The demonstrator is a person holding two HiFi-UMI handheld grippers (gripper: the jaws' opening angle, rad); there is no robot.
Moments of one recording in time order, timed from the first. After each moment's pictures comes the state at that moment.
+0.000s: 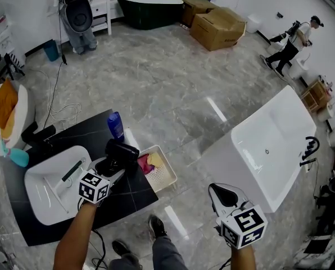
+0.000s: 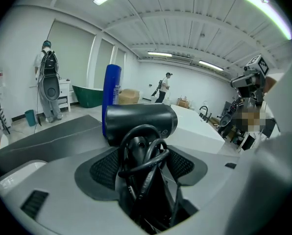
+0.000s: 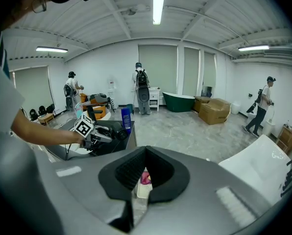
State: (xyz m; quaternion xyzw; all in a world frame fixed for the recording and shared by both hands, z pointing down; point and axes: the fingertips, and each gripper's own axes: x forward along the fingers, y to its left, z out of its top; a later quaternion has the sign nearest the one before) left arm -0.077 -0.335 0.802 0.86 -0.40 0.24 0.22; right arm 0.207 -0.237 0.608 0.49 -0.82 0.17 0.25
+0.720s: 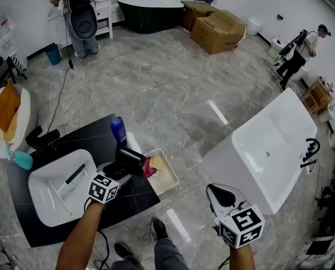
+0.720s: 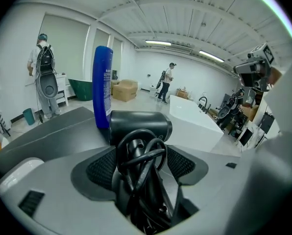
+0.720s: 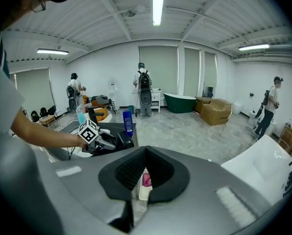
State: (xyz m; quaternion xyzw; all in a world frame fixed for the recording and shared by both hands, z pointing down) left arm -0.066 -0.331 0.822 0.85 -0.38 0.30 0.23; right arm 0.195 -0.243 0.598 0.48 -0.83 0.17 0.24
